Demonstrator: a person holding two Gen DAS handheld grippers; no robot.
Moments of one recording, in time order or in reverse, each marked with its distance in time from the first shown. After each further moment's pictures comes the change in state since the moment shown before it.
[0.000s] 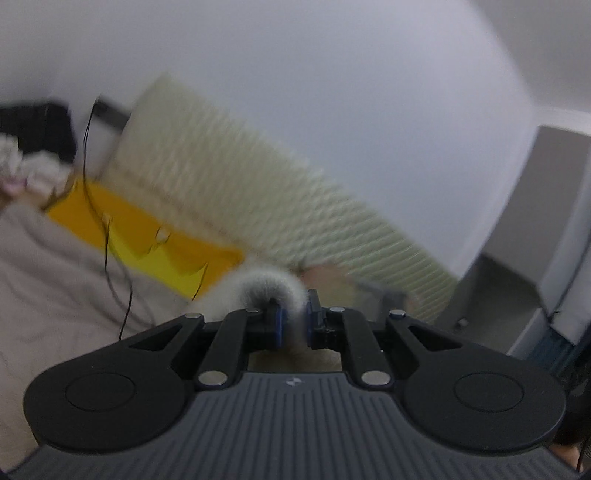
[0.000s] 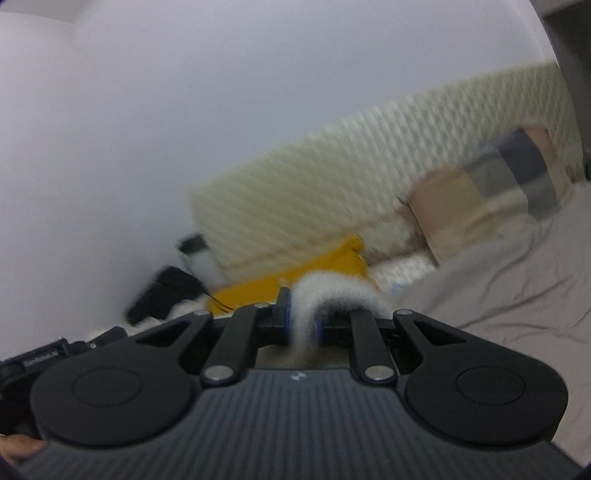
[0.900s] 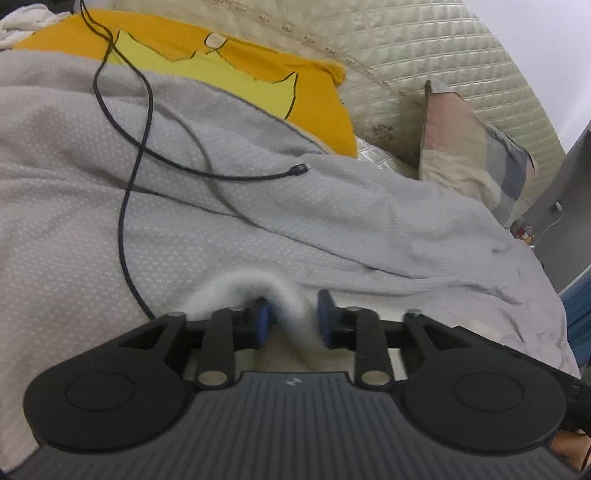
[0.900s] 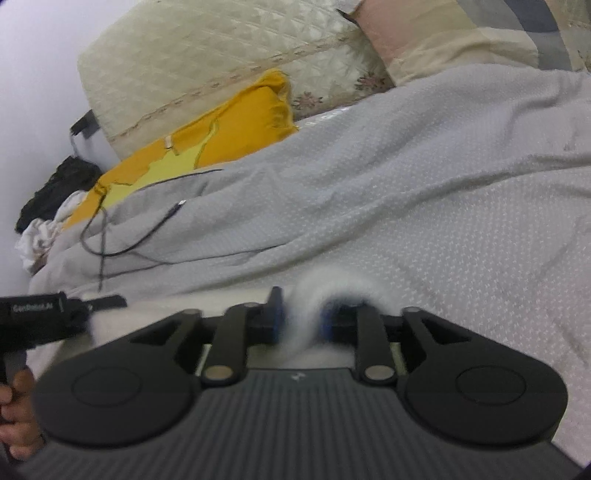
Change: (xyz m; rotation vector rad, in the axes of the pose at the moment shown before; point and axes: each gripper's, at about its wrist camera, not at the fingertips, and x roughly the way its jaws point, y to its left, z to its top) left arm 0.331 0.206 -0.154 0.045 0.473 0.176; right arm 0.249 -0.115 -0.161 -0.012 0.337 -0.124
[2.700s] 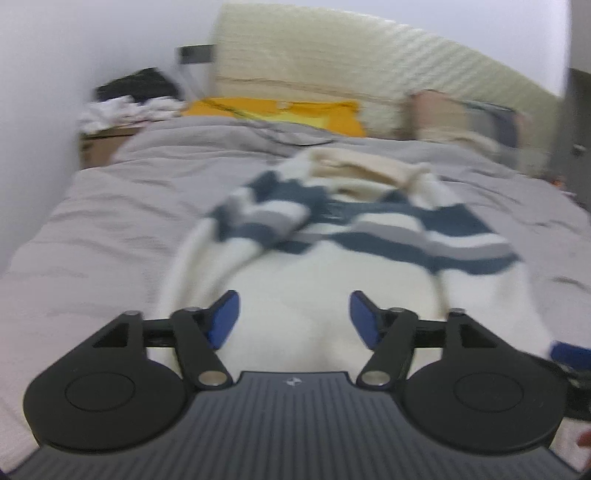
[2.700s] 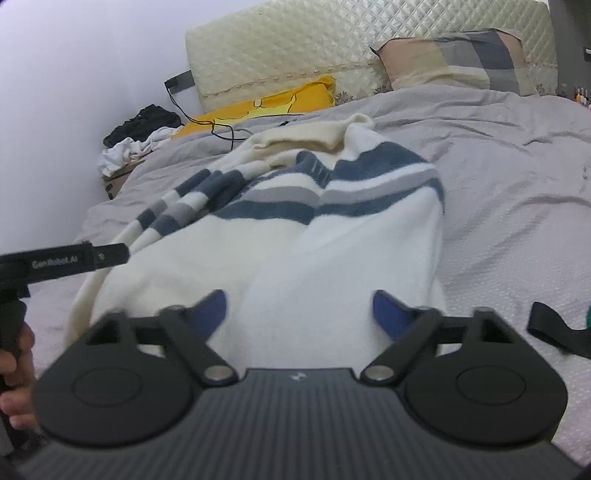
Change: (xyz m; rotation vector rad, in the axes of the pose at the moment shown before) left arm -0.399 -0.083 -0.340 0.170 -0.208 0.376; right arm -0.356 0.079 -0.268 -0.153 -0.033 -0.004
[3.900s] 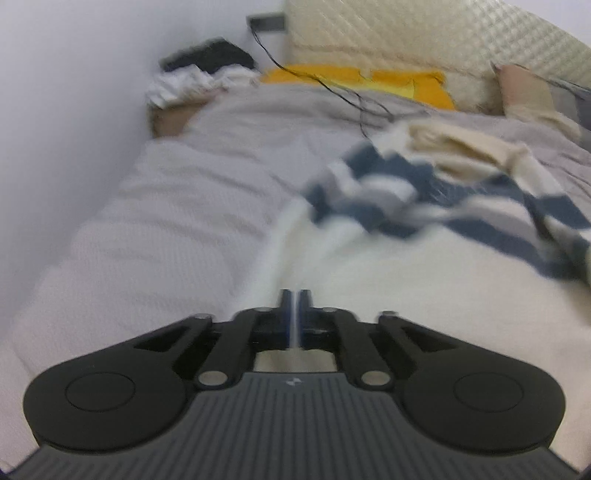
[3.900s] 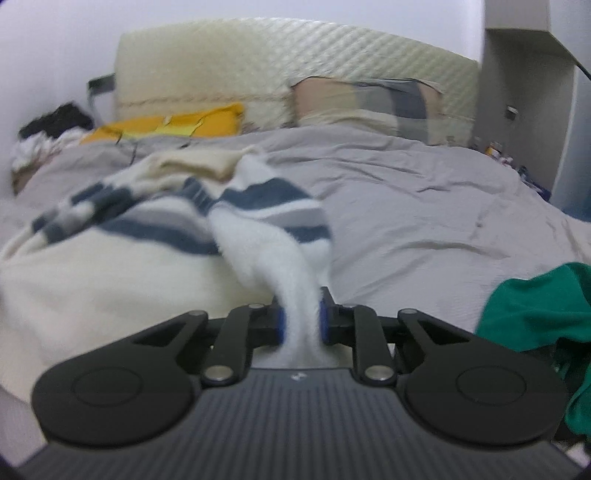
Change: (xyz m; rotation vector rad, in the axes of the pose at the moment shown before) left arm 0.043 0.036 0.023 -0.009 0.080 0.269; right arm -0.024 -0.038 0.010 -0.073 -0.113 -0.374
